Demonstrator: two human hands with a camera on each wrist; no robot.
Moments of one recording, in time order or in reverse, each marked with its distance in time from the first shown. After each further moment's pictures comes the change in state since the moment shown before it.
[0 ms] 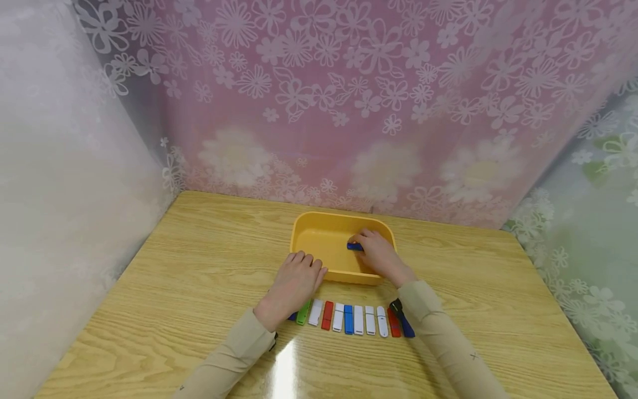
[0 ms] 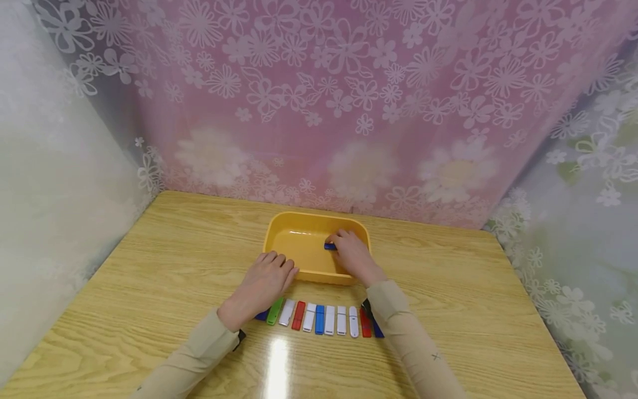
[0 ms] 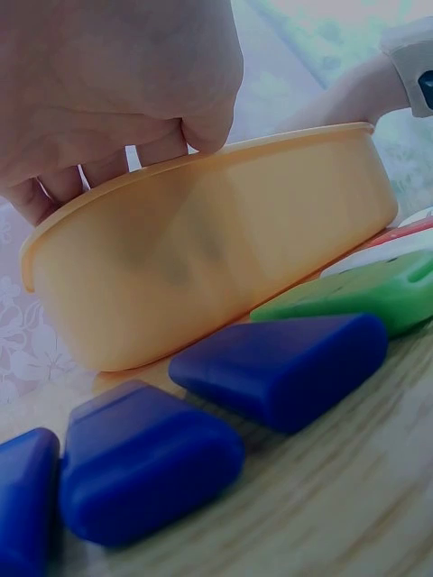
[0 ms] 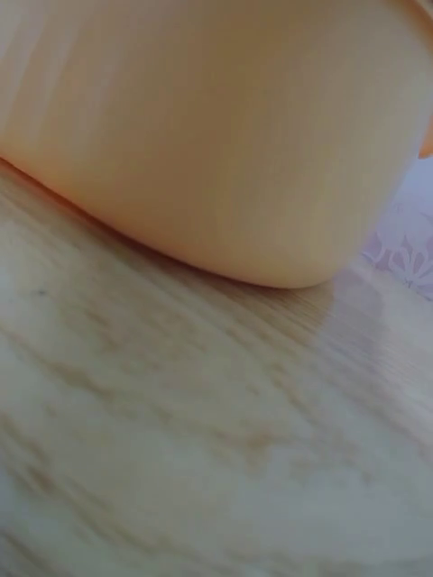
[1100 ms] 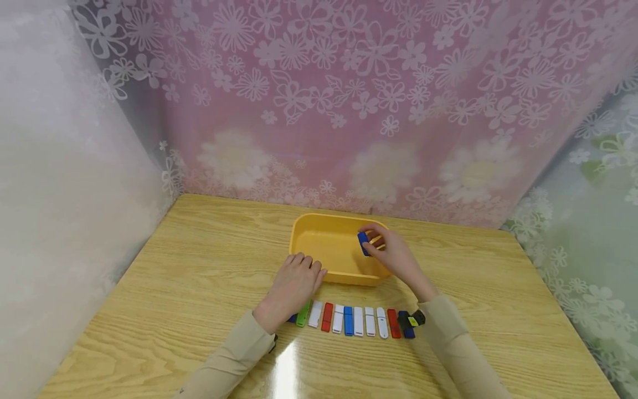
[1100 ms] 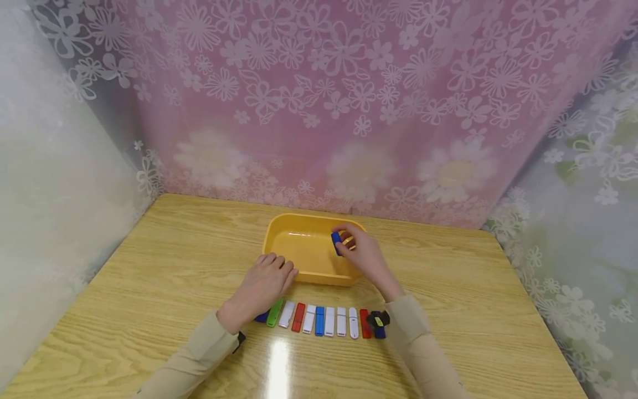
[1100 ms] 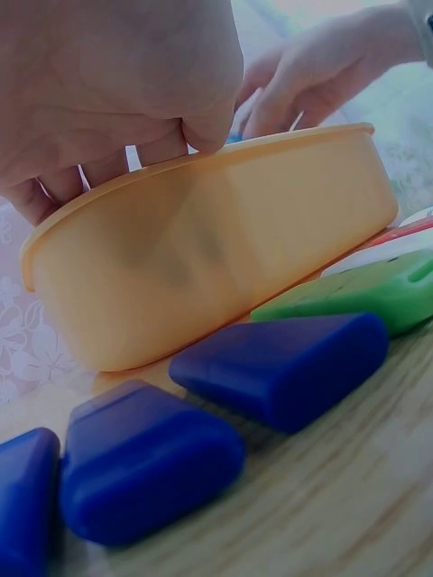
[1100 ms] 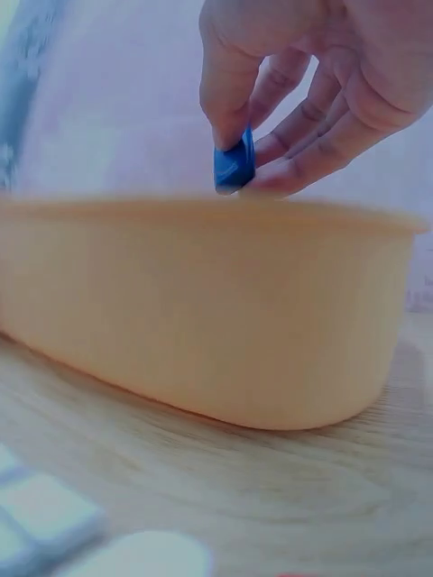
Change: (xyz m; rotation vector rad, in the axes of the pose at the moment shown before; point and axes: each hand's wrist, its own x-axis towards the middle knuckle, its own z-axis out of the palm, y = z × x) left_hand 0.000 0.000 -0.002 -0.001 -0.007 0.006; right_hand -0.028 -0.009 -0.049 0.567 0.072 0.228
